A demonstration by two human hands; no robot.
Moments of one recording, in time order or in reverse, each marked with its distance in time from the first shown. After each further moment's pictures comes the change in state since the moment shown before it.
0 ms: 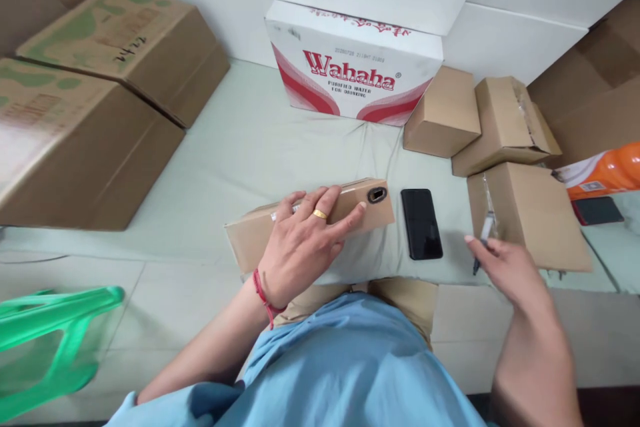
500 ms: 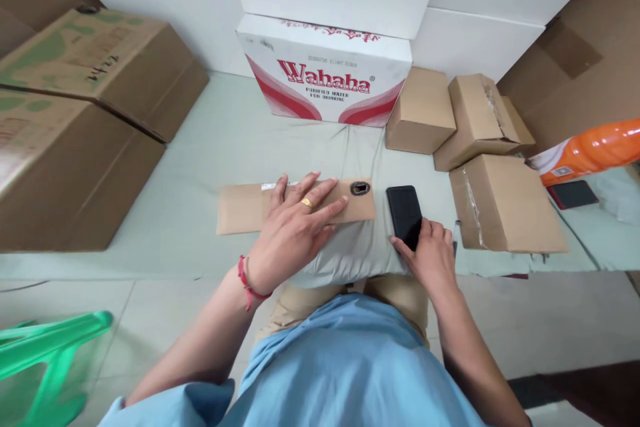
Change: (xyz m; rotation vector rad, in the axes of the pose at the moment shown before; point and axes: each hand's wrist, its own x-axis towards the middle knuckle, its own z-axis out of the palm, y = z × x) left_hand 0.018 -0.016 0.008 -0.145 -0.018 0.048; right_hand -0.031 -0.047 0.093 -0.439 0.068 -0.182
